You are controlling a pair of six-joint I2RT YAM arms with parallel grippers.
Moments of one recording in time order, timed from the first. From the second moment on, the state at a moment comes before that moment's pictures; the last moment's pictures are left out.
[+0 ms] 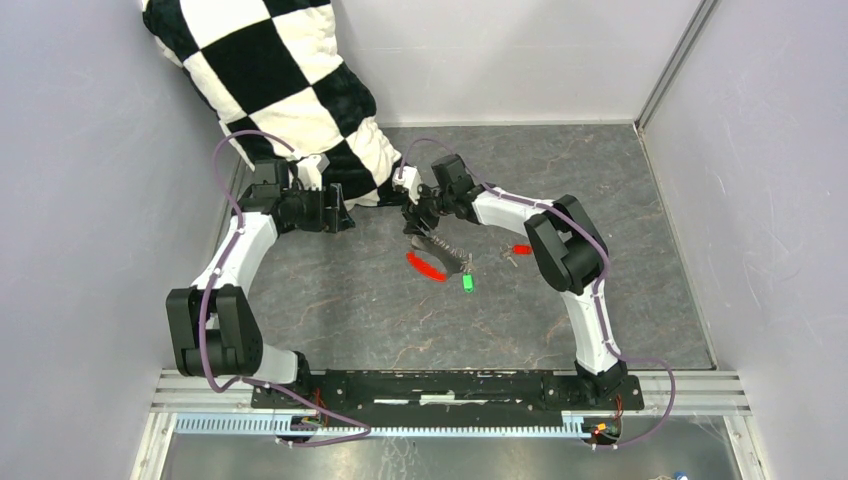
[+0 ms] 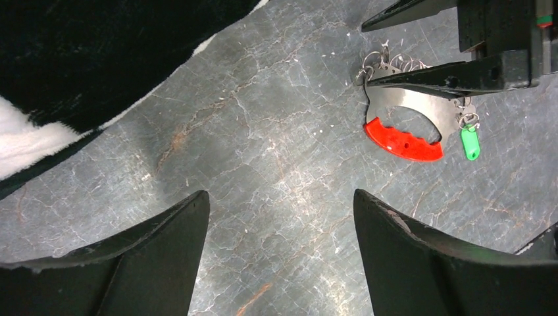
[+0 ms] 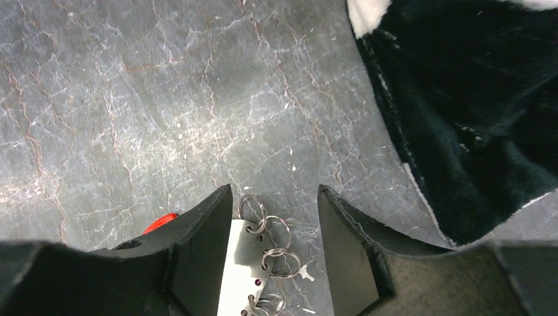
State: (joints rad) left arm 0.03 1.43 1.05 -0.51 0.51 0.08; right arm 0.61 2.19 1.55 -0.07 -0.60 -0.43
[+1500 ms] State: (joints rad) left arm 0.02 1.29 1.04 -0.62 0.42 0.17; right arm 0.65 2.20 1.54 -0.15 -0.57 -0.50
